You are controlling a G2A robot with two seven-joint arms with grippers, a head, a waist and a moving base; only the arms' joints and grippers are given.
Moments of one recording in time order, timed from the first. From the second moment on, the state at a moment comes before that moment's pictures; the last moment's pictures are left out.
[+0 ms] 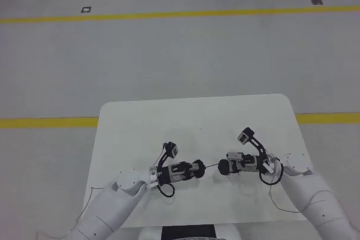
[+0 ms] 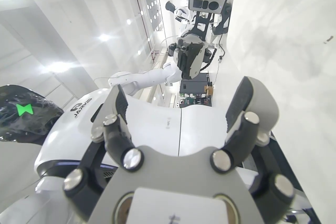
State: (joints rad) left arm 1.43 -1.19 -0.96 -1.47 -0.53 -0.23 -0.89; right arm -1.36 -1.00 1.18 -1.29 0.67 -0.29 1.38
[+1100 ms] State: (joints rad) left arm 1.43 -1.19 -0.96 -1.47 -0.53 -0.23 -0.89; right arm -1.32 -0.96 1.07 -1.26 0.74 -0.34 1.39
